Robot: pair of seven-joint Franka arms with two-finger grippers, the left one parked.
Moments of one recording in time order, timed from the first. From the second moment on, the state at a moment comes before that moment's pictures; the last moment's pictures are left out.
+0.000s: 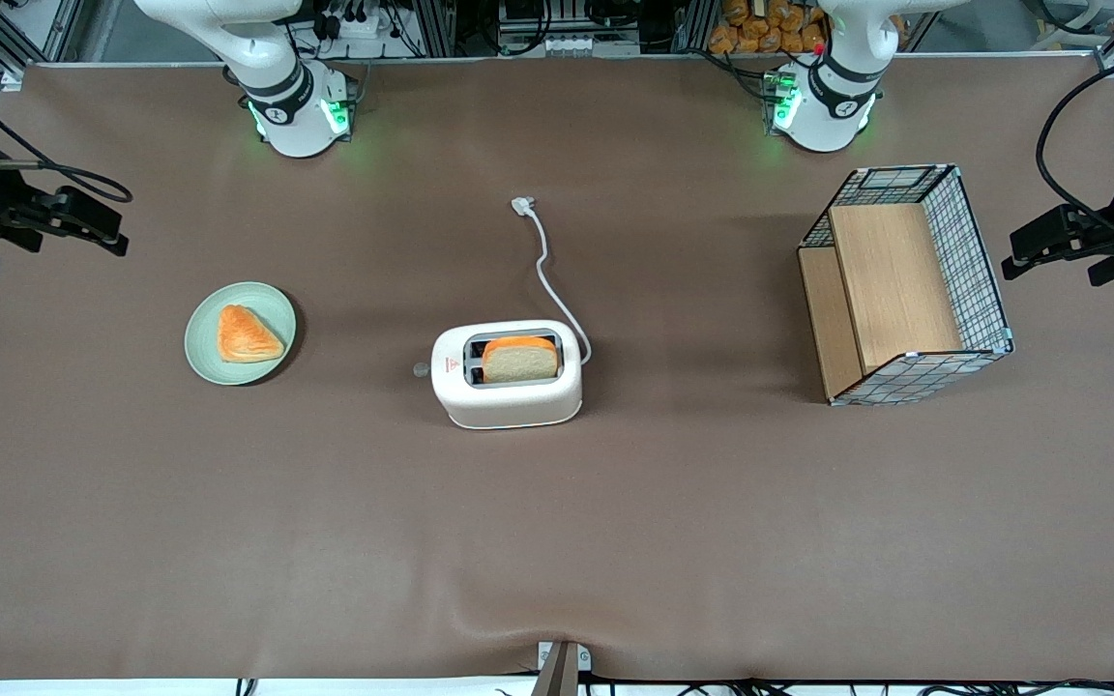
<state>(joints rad) 0.05 0.03 0.01 -1.49 0.01 1.41 0.11</state>
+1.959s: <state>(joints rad) 0.25 0.40 0.01 -1.74 0.54 1.97 0.11</state>
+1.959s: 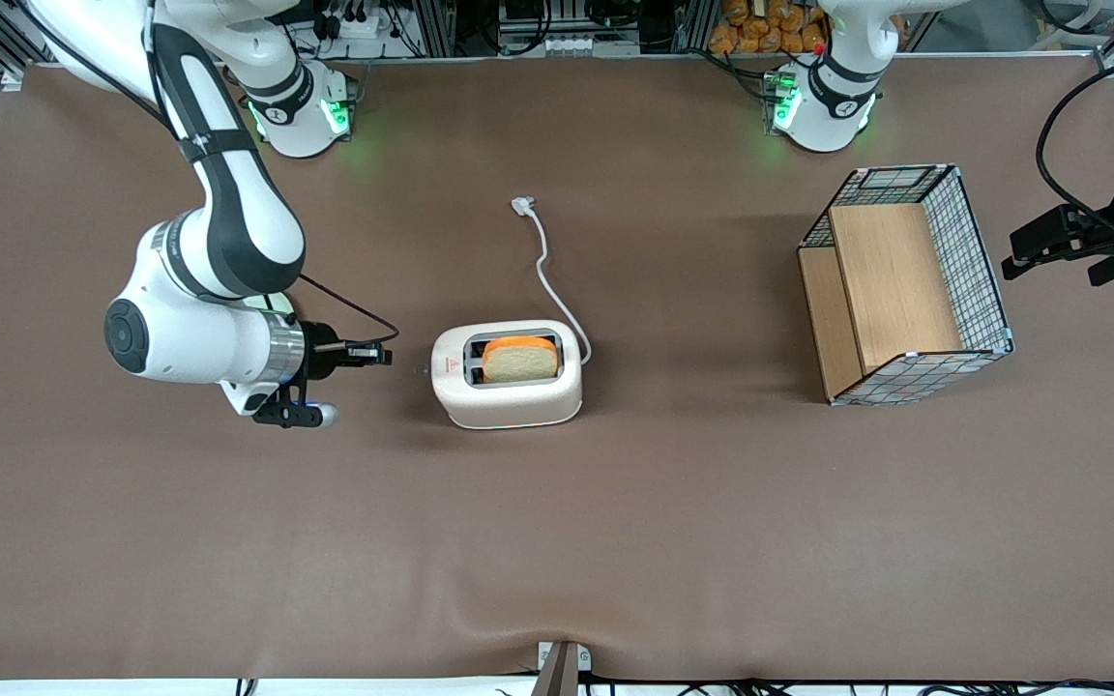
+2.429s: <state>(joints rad) 0.27 0.44 0.01 -1.74 0.57 2.03 0.11</state>
